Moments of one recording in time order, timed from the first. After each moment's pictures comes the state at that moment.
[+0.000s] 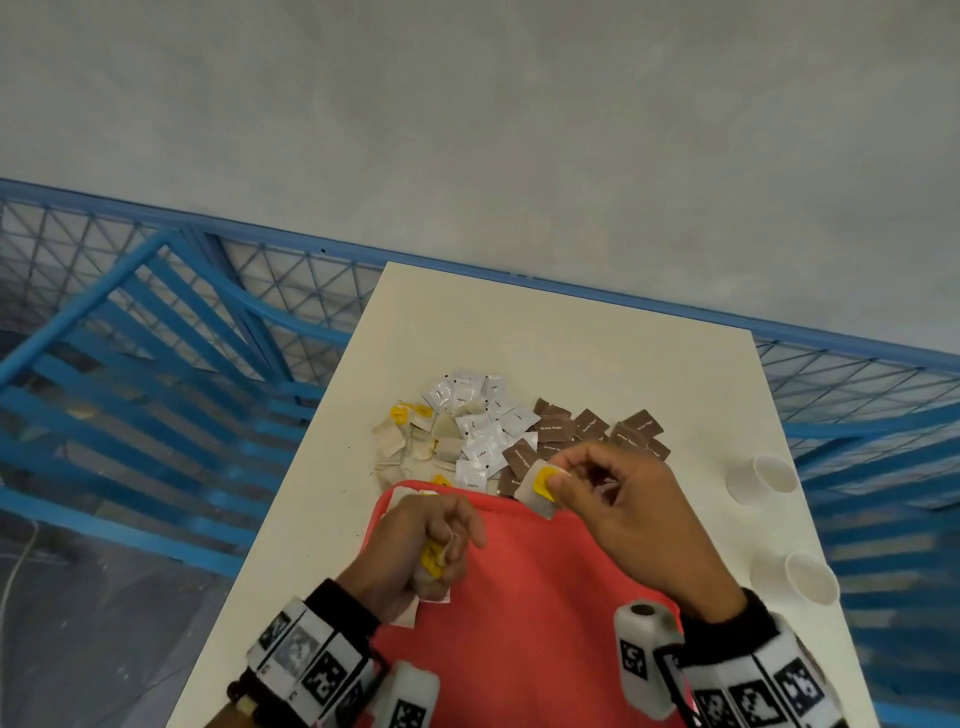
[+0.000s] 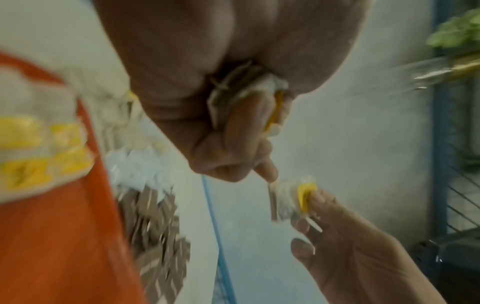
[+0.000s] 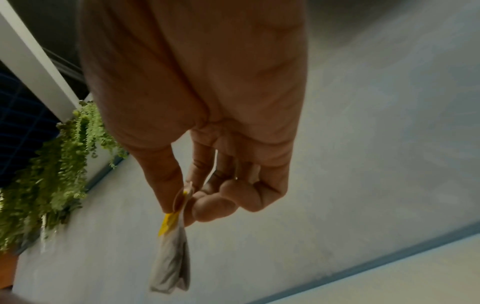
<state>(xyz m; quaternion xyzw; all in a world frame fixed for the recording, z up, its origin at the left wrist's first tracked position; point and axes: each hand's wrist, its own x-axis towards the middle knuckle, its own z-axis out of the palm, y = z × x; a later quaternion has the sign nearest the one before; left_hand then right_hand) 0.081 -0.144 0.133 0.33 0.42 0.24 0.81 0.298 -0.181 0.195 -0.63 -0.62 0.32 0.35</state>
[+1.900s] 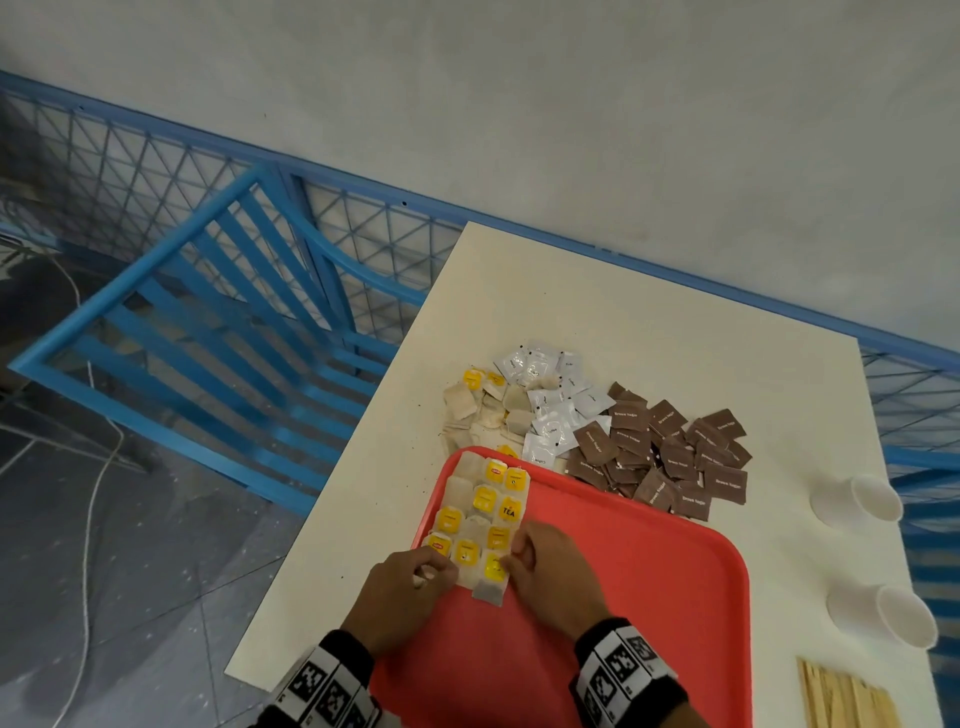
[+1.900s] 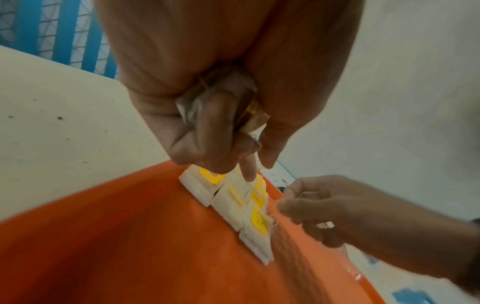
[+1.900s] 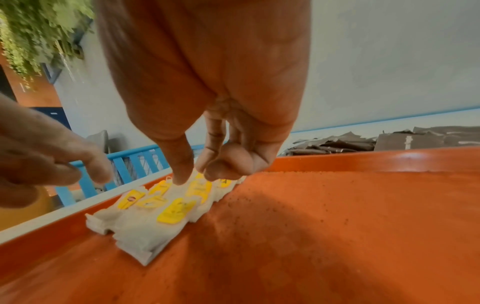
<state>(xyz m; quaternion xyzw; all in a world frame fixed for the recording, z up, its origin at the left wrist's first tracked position) -0.008 -0.203 0.009 0.60 0.62 0.12 0.48 0.209 -0.194 -0.003 -0.67 -0.64 0.36 0.09</state>
